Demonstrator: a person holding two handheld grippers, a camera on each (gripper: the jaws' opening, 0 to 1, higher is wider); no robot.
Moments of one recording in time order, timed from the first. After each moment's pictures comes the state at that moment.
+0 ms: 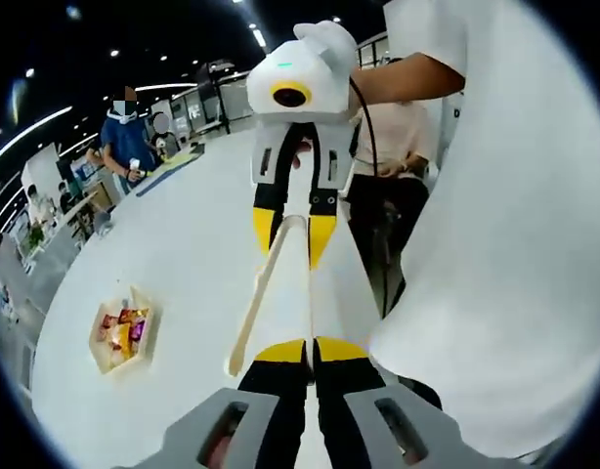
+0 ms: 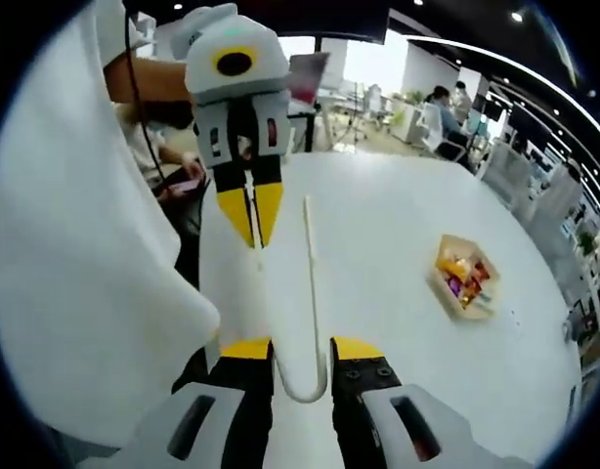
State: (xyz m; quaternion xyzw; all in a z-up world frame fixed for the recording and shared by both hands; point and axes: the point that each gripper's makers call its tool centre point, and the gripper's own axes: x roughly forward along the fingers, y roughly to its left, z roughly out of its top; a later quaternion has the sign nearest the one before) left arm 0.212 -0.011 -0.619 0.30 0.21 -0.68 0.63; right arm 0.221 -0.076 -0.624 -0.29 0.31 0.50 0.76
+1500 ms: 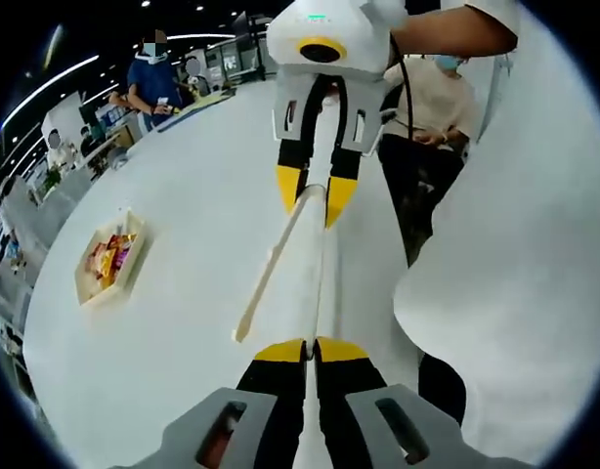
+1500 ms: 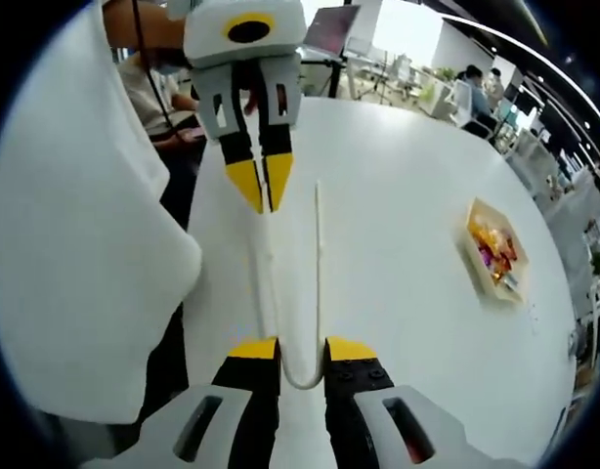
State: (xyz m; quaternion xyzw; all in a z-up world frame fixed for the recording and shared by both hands) left arm 0.219 -0.004 -0.704 0.32 0.31 -0.61 0.66; right arm 0.226 -0.087 -0.709 -0.34 0.36 0.52 0.69
